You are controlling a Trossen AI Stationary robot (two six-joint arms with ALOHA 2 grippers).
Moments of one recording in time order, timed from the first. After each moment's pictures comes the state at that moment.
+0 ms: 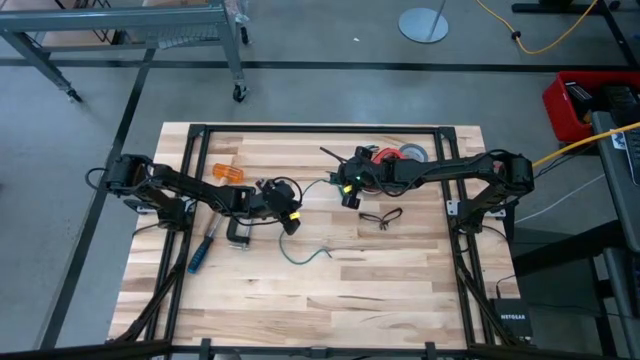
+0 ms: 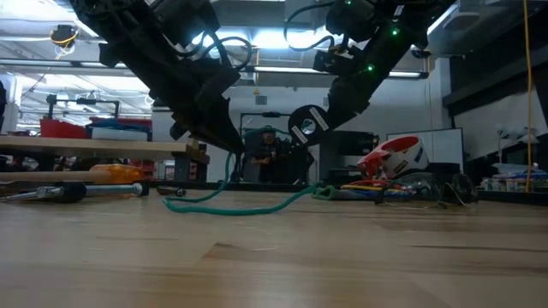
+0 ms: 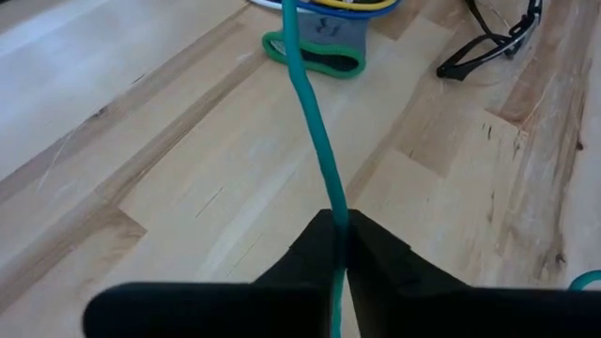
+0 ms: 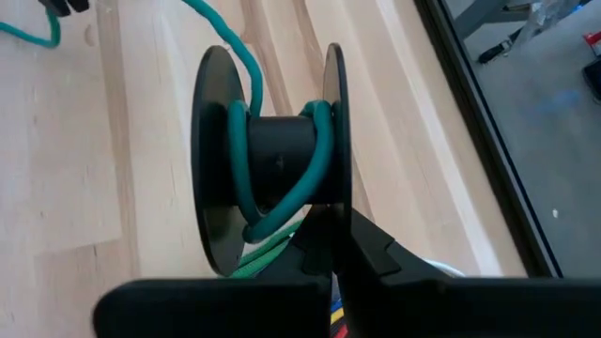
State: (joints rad) left arm -0.03 1.53 0.69 0.12 -0.38 -0.49; right arm -0.17 1.57 1.00 -0.27 0.30 -0.13
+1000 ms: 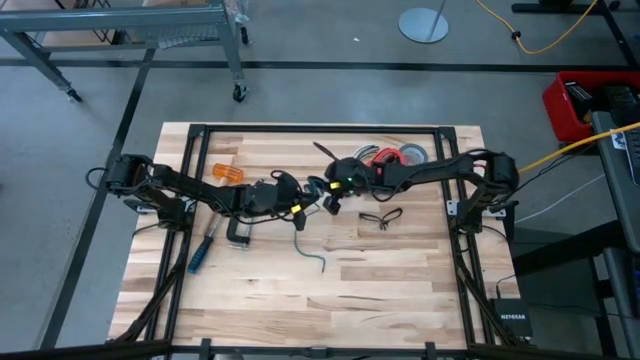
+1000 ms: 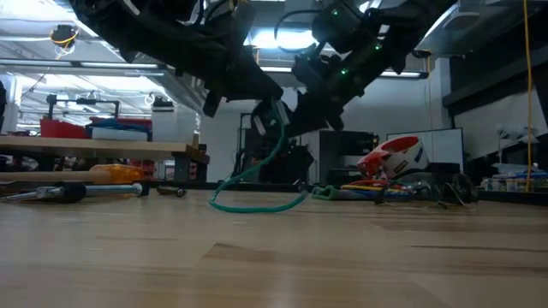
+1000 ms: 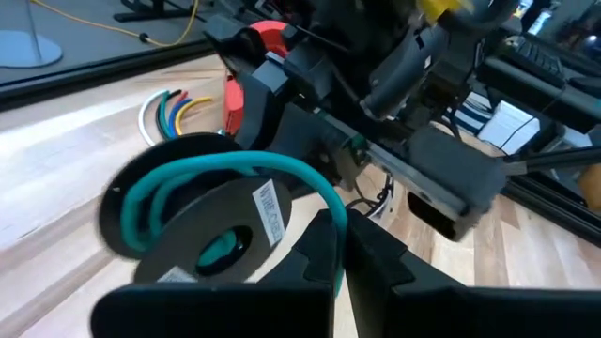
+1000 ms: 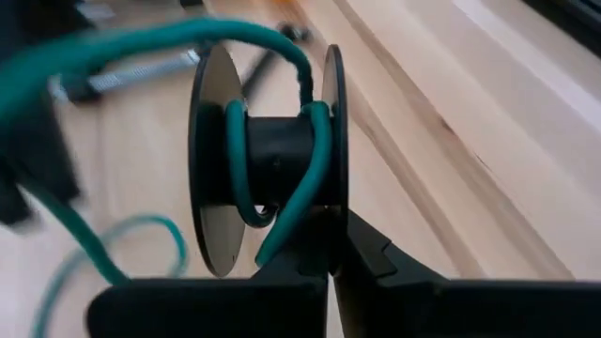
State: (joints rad) left arm -0.04 1.53 0.69 0.54 -0.35 -0.47; right arm -0.17 1.71 1.00 0.04 0.05 0.25
